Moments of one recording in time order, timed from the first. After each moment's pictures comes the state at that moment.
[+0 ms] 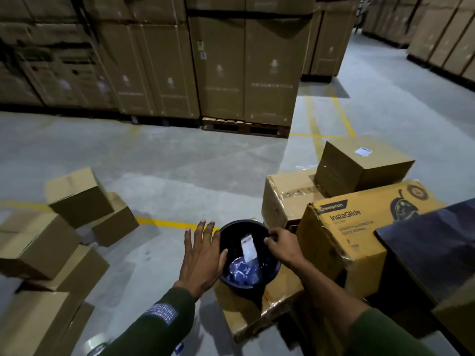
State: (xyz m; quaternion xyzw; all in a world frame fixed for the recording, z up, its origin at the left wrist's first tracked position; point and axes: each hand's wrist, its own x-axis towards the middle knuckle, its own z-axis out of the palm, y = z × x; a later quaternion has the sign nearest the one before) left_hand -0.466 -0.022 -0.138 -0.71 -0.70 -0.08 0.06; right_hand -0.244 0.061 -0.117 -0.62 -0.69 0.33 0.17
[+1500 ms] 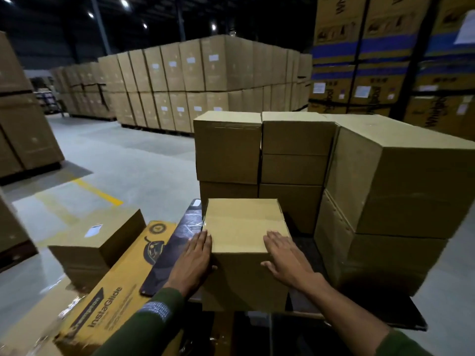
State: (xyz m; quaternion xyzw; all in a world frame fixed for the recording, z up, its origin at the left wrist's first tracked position) left_hand 0.061 0.045 -0.032 -0.98 -0.18 -0.04 0.03; right_hand 0.228 -0.173 -0.036 -0.87 -0.49 -0.07 0.08
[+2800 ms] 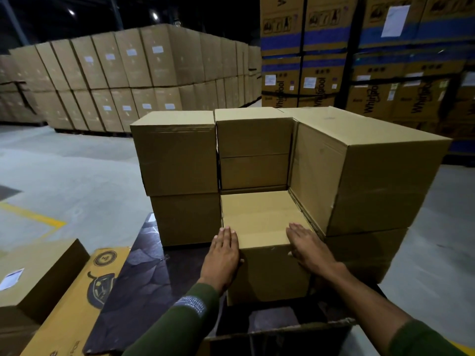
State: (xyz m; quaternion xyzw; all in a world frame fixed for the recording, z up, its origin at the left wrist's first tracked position) left_hand 0.222 -0.024 -0.027 -1.00 -0.05 -0.05 0.03; right_hand 0.347 -0.247 -0.029 -0.93 -0.35 -0.06 0.05
